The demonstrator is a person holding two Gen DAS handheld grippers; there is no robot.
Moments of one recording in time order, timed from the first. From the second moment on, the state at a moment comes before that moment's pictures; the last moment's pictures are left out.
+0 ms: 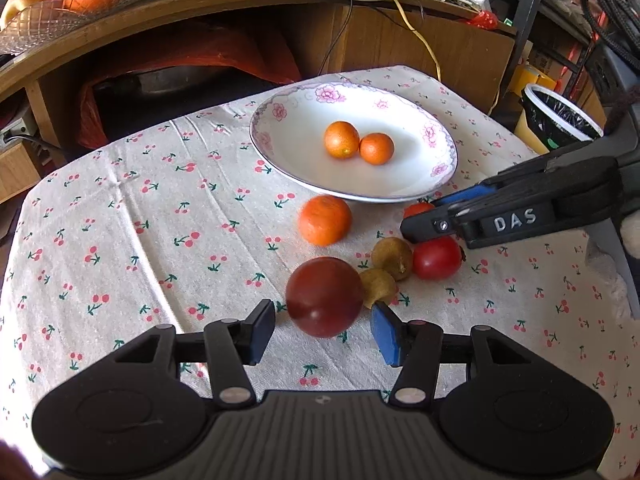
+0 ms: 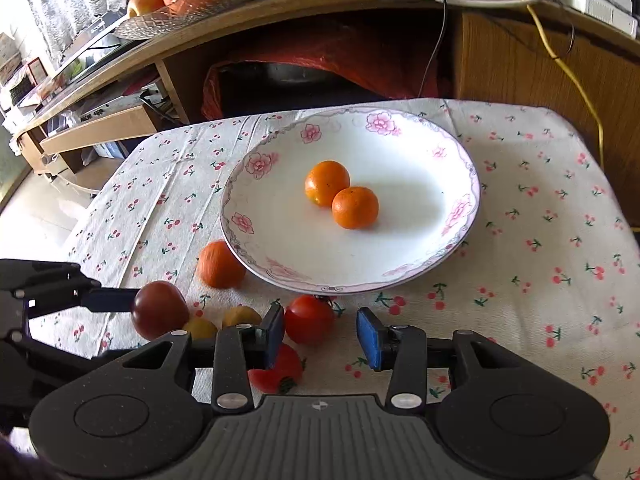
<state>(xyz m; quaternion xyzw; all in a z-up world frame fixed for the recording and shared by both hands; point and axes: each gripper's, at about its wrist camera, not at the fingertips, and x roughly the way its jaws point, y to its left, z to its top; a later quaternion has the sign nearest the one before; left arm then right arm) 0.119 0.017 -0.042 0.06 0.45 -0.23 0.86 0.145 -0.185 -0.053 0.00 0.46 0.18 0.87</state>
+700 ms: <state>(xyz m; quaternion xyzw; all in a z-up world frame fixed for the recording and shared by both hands) 0.119 0.012 -0.035 0.05 0.46 -0.24 0.86 0.135 -0.197 -0.040 0.00 0.47 0.16 0.87</state>
